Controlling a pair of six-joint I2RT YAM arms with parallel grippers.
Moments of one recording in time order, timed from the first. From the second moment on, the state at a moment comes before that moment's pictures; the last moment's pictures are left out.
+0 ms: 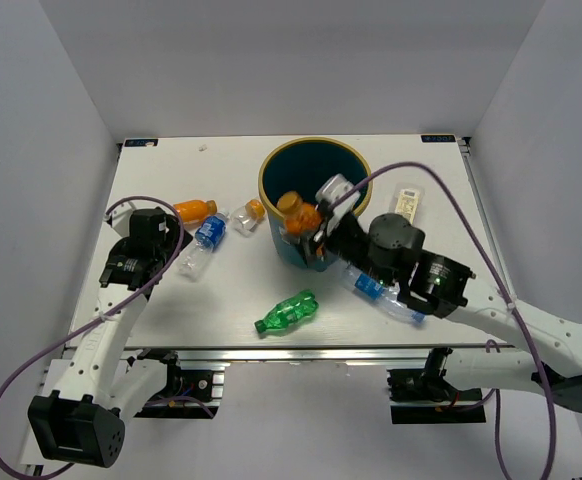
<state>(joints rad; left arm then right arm) -0.13 0.93 0.84 -0.65 -0.37 -0.80 1.17 1.05 1.13 -0.20 0.20 -0.11</state>
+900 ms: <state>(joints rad) -0.19 0.86 0.74 -0.60 -0.17 -0.76 0.76 1.36 1.43 -0.33 0.26 0.10</state>
